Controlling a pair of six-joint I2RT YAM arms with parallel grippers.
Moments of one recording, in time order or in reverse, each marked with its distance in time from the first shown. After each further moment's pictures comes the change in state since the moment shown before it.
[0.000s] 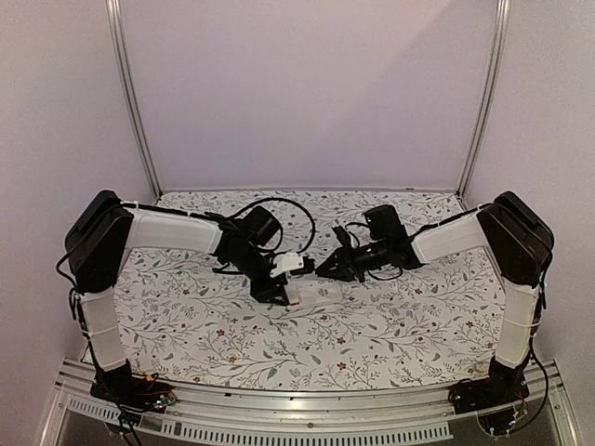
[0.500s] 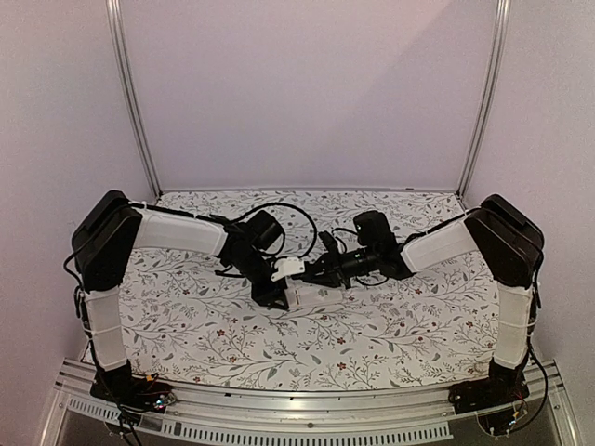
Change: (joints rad) left arm -0.003 0.044 0.013 -0.013 -0.003 0.000; right arm 0.076 0.044 0.000 0.163 -0.043 0.111
